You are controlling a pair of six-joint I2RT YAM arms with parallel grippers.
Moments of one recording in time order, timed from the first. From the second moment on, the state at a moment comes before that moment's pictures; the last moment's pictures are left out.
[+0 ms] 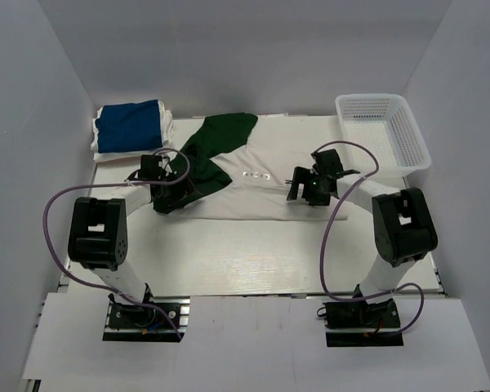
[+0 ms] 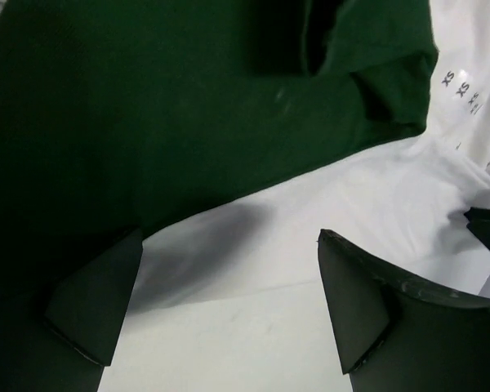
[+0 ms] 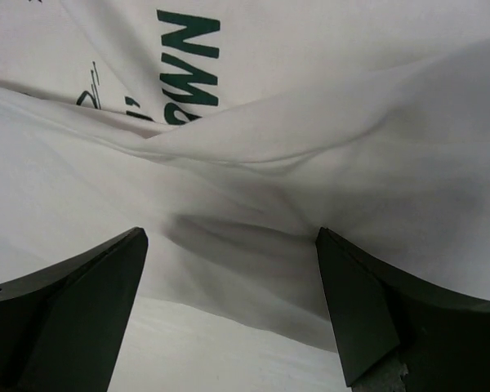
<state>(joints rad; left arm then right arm) -0.07 1.73 0.98 -0.20 0.36 -0.57 0.30 1.77 1.06 -0.29 -0.18 0.40</state>
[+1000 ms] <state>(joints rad) -0.10 1.42 0.78 -0.36 0.38 -0.61 0.39 1.20 0.77 -0.44 -0.24 0.35</state>
